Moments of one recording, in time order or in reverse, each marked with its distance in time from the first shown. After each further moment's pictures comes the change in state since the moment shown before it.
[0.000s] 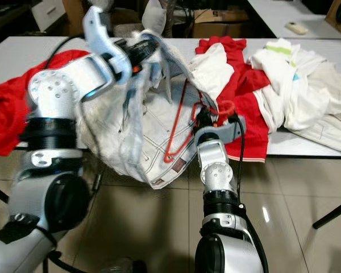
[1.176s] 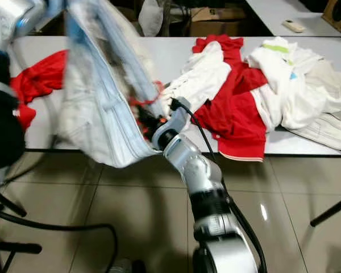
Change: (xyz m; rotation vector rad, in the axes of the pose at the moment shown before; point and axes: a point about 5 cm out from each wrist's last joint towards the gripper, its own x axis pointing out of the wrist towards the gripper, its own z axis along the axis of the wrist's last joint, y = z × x) left arm -0.041 0.029 0.143 0.028 -0.441 0.230; right arm -0.033 0.060 -0.071 -0.376 0.548 0.446
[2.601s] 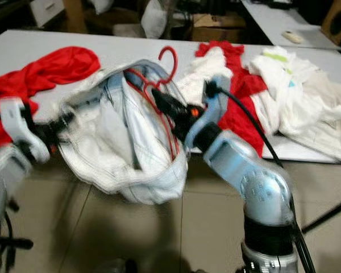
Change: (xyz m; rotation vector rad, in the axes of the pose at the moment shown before) left arm -0.158 0.161 -0.129 0.488 0.326 -0.044; right arm -0.090 0.046 0.057 -0.299 -0.066 0.108
